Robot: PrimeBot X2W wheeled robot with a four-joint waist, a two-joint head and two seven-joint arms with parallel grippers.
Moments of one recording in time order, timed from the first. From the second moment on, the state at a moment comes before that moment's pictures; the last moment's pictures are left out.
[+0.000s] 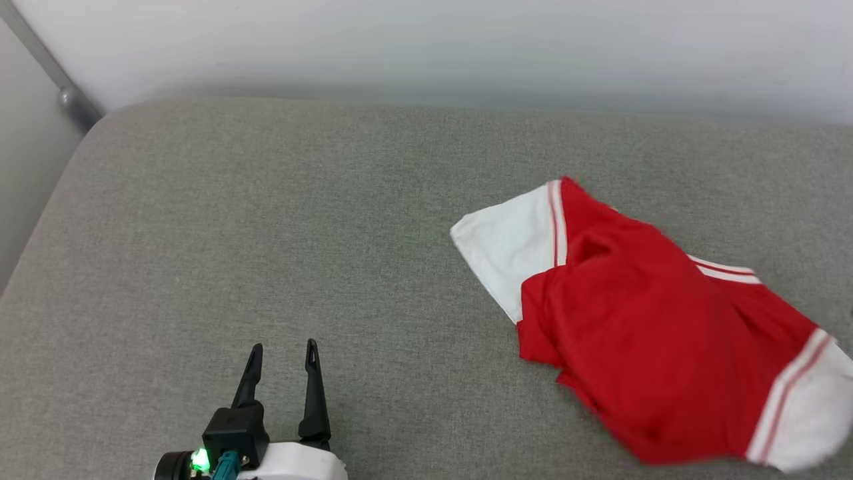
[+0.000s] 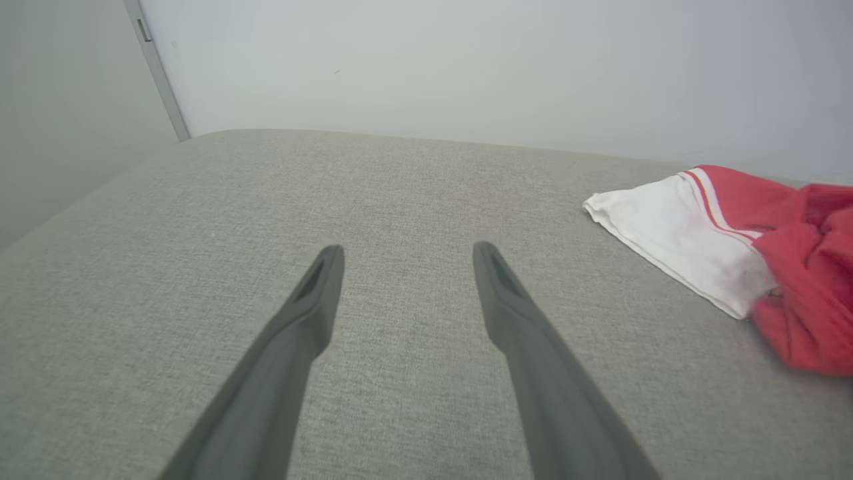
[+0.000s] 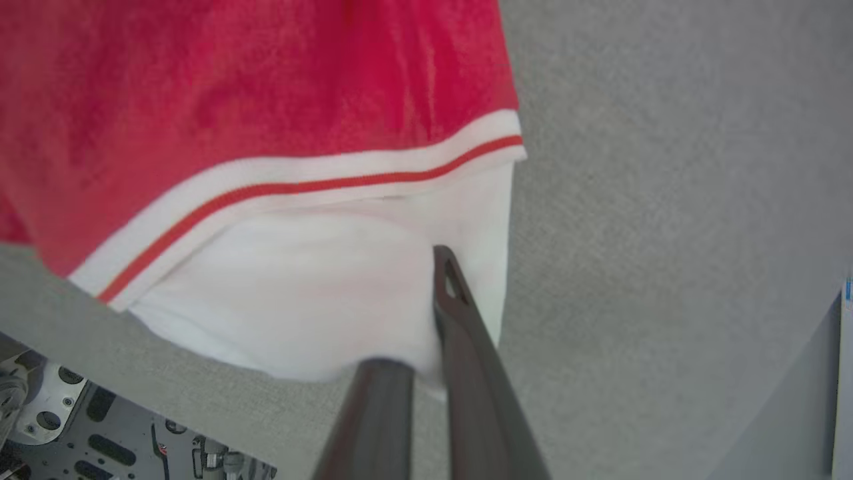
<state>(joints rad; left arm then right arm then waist) 0.04 0.05 -0.18 0.11 -0.17 0.18 -0.26 -0.70 -1.13 1.17 0.27 1.02 0.13 0.40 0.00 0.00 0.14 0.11</state>
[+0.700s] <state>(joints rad) 0.08 0.05 -0.12 0.13 -0.12 0.14 -0.26 -0.55 -1.11 0.91 0.52 1.01 0.13 0.00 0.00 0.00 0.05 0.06</state>
